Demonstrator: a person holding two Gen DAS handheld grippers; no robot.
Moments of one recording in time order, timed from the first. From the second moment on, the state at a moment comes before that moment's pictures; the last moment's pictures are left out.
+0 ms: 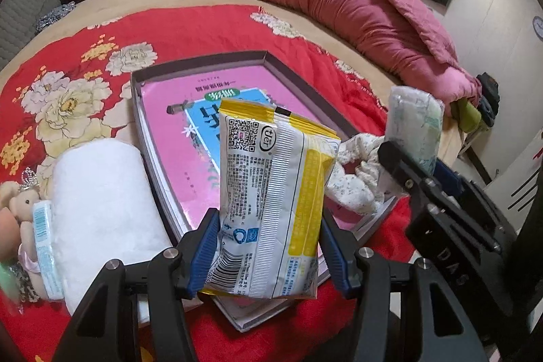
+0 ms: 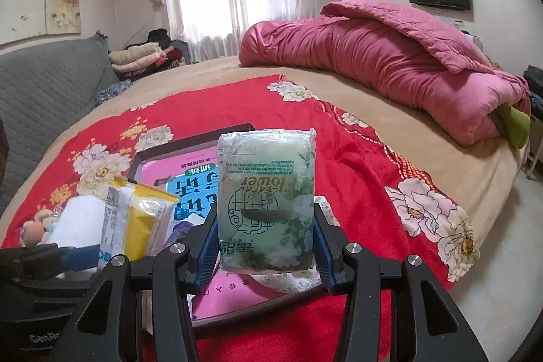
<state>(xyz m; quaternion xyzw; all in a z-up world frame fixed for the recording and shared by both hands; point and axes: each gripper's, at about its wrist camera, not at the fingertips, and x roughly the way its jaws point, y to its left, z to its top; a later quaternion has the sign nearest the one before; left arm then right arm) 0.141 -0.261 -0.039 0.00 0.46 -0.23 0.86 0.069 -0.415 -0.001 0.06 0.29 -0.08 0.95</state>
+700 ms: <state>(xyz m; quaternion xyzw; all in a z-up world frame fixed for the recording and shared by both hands) 0.155 -0.262 -0.041 0.00 0.47 -0.23 0.85 0.101 -0.418 -0.032 0.05 0.39 -0.07 0.92</state>
